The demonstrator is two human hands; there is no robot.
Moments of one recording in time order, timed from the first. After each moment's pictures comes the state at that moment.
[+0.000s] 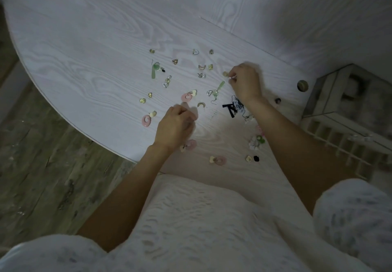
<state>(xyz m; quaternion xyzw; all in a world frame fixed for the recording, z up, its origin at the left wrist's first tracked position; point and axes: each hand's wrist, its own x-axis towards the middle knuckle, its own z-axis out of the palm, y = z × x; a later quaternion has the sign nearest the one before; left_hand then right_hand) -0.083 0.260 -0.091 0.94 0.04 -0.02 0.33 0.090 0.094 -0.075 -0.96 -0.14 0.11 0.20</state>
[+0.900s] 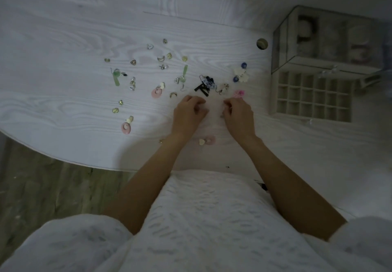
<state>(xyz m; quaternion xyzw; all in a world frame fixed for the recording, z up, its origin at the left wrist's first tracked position) -0.063 0.186 -0.088 0.90 0.00 -0.07 0.44 -0.072 0.038 -0.072 -0.96 0.09 0.06 0.27</state>
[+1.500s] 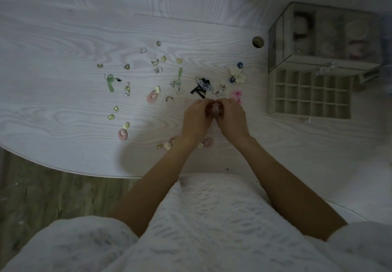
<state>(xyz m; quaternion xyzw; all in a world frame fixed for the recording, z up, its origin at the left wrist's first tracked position) -0.059 0.155 -0.090 0.90 -0.04 -0.09 0.42 -0.069 0.048 -0.066 -0.96 0.07 0.10 0.27</state>
